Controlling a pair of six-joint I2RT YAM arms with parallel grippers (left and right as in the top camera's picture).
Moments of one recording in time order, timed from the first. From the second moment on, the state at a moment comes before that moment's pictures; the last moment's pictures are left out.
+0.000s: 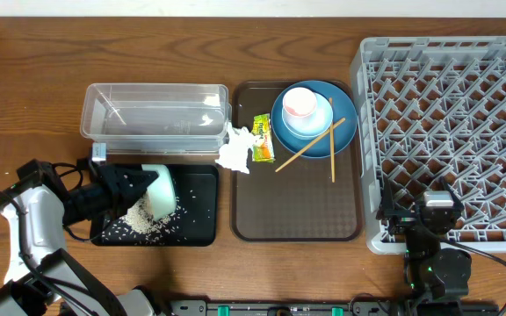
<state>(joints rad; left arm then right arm) 0.63 1.47 0.86 -1.13 1.17 0.11 0.07 0.02 0.01 -0.06 0.07 -0.05</state>
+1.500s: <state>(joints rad) 0.62 1.47 0.84 -1.23 1.48 0.23 0.07 0.02 0.01 -0.06 0.07 -0.05</state>
